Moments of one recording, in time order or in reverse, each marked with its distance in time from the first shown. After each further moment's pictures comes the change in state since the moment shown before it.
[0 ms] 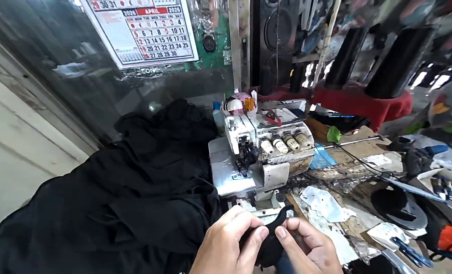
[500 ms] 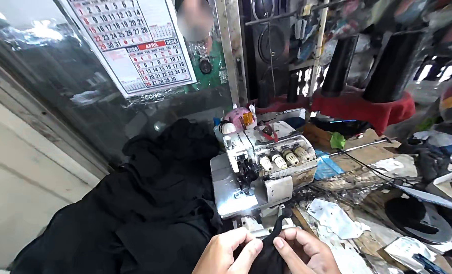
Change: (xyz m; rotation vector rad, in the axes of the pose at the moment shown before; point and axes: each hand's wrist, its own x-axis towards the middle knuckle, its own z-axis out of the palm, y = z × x) left_hand 0.014 -0.029 -0.012 -0.144 -0.210 -0.144; right_hand 0.017 0.013 0.002 0.059 -0.077 0.119
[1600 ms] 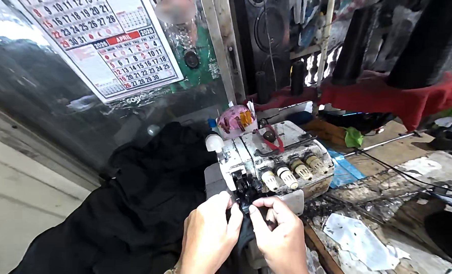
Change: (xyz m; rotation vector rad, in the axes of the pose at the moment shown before) left_hand 0.090 -0.032 -0.024 0.749 0.399 -0.066; right_hand 0.106 0.042 0.061 -0.219 0.398 -0.172
